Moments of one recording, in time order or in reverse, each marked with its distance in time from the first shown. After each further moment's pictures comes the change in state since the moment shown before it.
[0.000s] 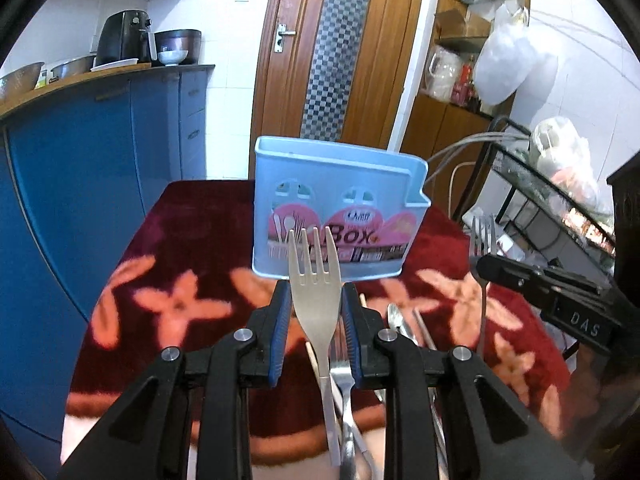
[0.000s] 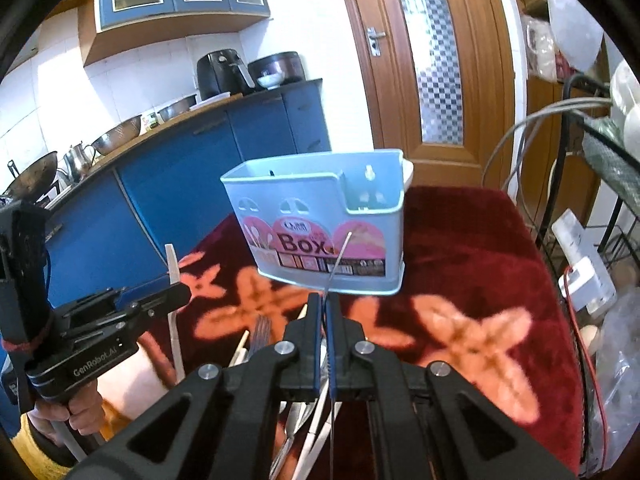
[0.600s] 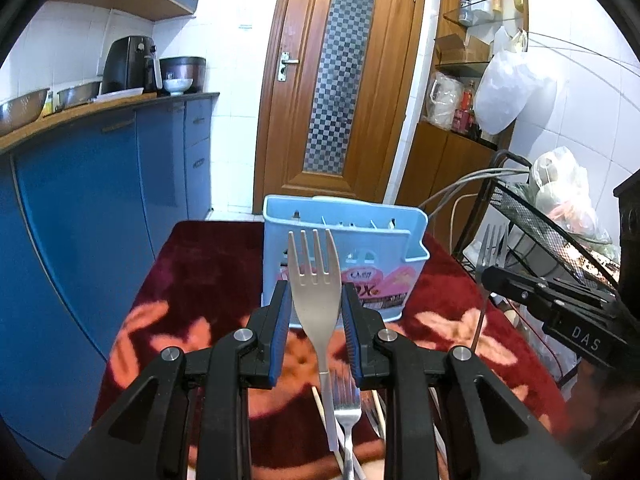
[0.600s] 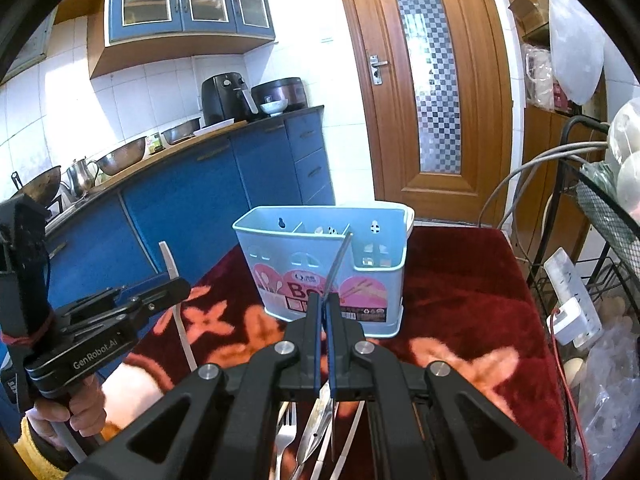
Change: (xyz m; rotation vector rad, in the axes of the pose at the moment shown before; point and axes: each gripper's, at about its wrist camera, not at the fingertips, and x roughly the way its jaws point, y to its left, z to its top) left arm -0.018 -0.002 0.037 0.014 -0.092 0.021; right arm -0.018 0.013 0.030 -0.026 -0.075 -0.025
